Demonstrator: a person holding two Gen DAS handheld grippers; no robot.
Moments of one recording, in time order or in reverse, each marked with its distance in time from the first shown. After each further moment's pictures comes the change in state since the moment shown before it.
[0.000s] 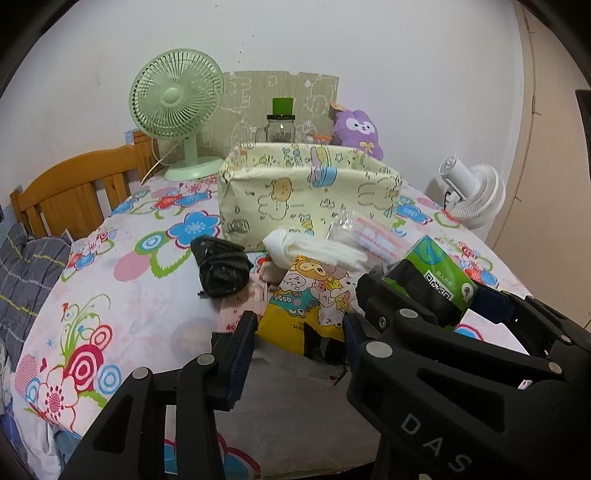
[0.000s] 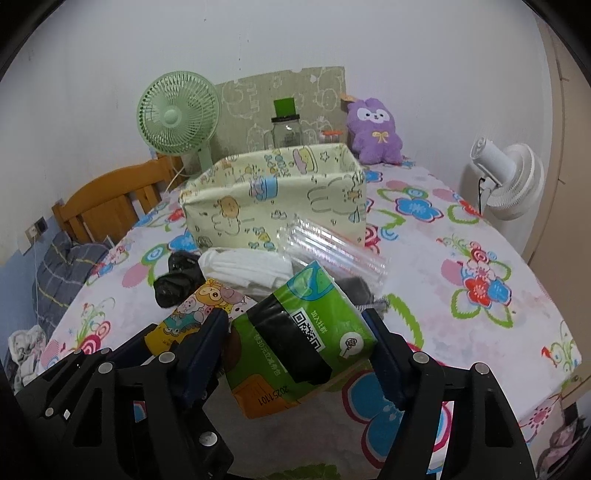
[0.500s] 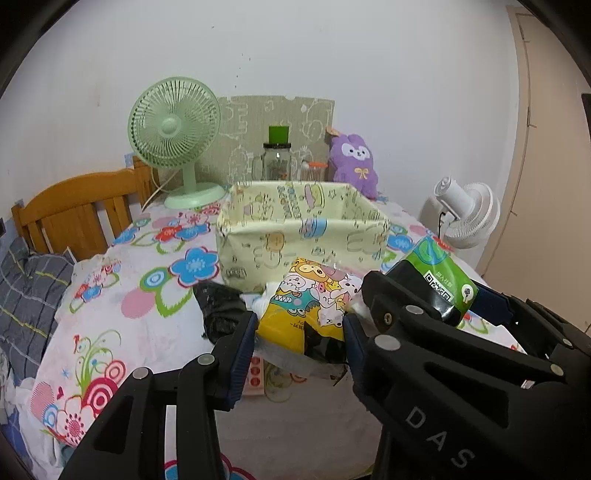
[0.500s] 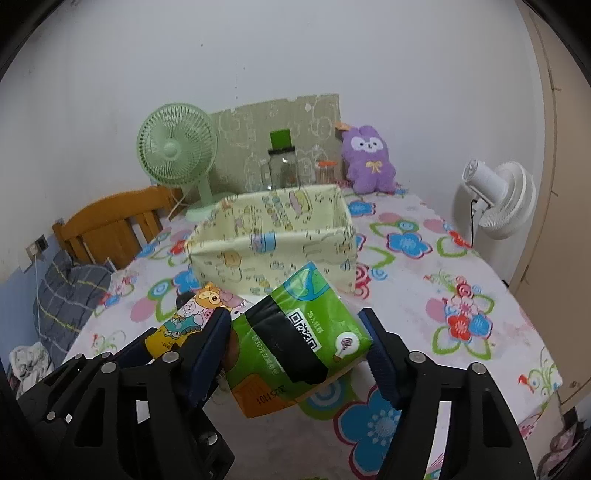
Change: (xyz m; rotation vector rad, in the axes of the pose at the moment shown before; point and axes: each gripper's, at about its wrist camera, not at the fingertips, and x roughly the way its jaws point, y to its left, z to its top) left arm -0.022 -0.005 0.033 0.005 -0.062 -0.005; right arm -0.027 -0.002 0.034 0.013 -0.073 -0.012
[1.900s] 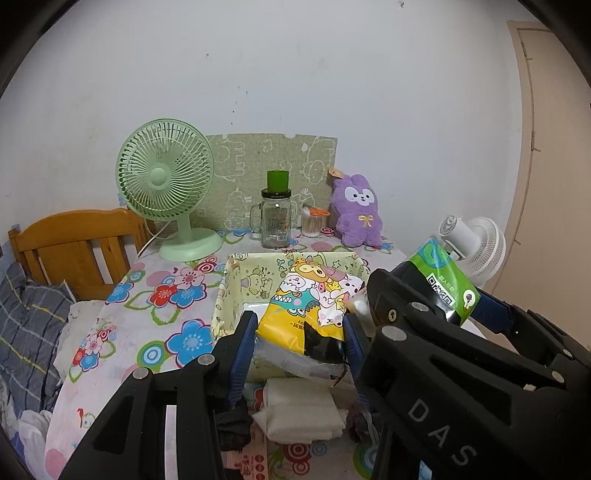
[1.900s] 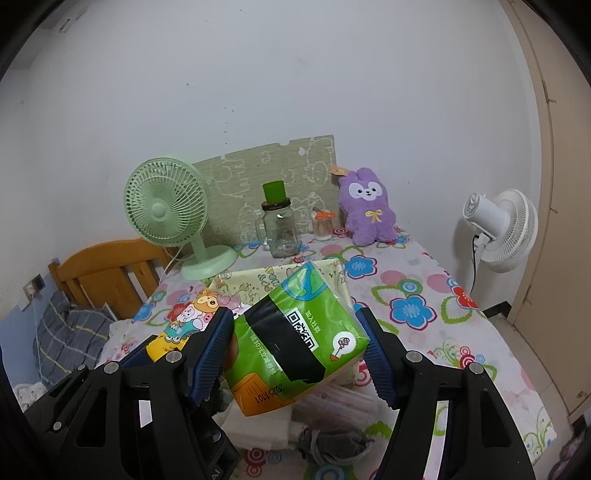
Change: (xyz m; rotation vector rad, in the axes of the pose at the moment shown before) left arm 0.023 0.001 0.079 0.001 -0.090 0.002; right arm 0.021 -0.003 0.081 0.047 -0.109 -0.008
